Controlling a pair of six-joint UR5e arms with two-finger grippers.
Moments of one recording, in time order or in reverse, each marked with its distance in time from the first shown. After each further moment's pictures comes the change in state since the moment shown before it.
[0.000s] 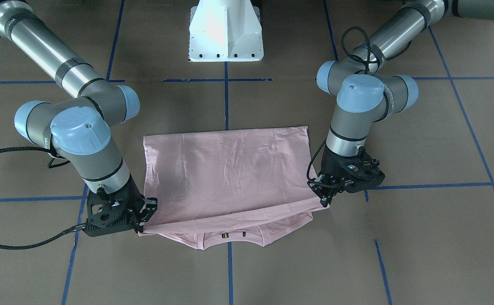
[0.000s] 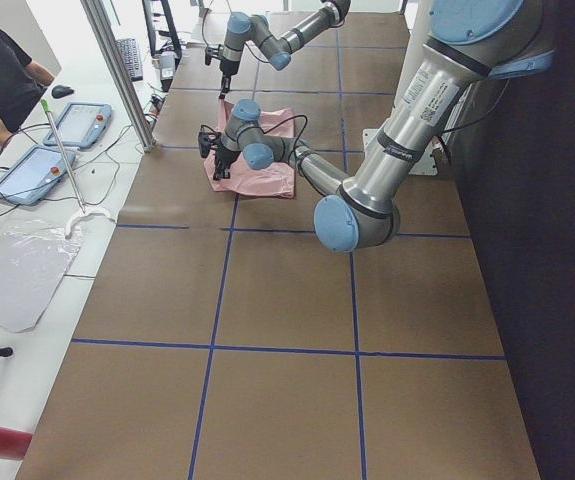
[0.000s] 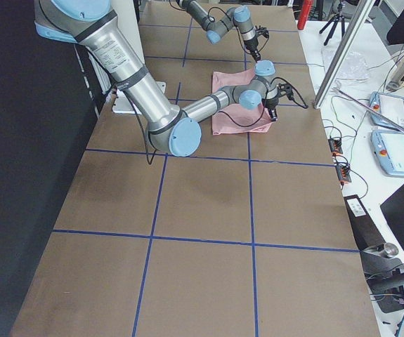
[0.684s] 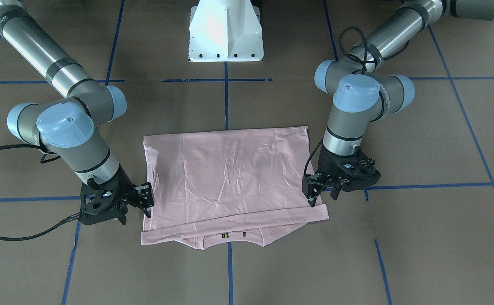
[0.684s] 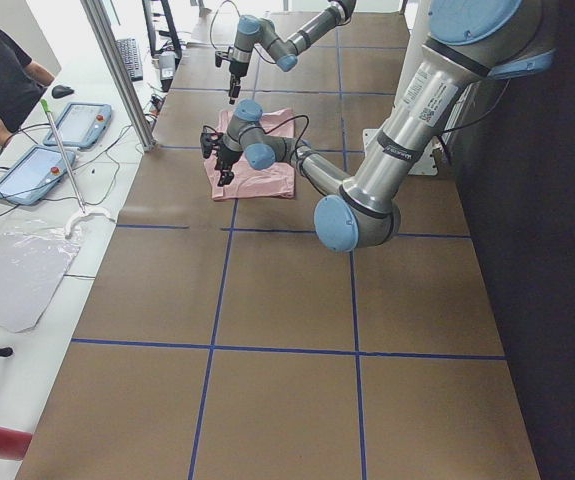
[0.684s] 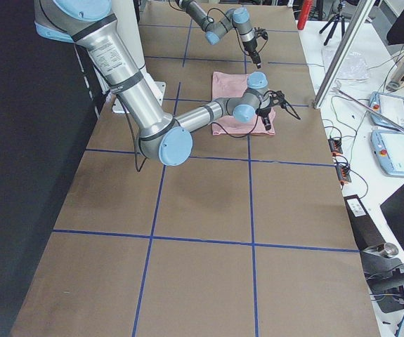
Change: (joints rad) left arm 0.010 0.002 0.001 0.004 0.001 0.000; right arm -0.016 -0.105 0.037 0.158 0.062 0.019
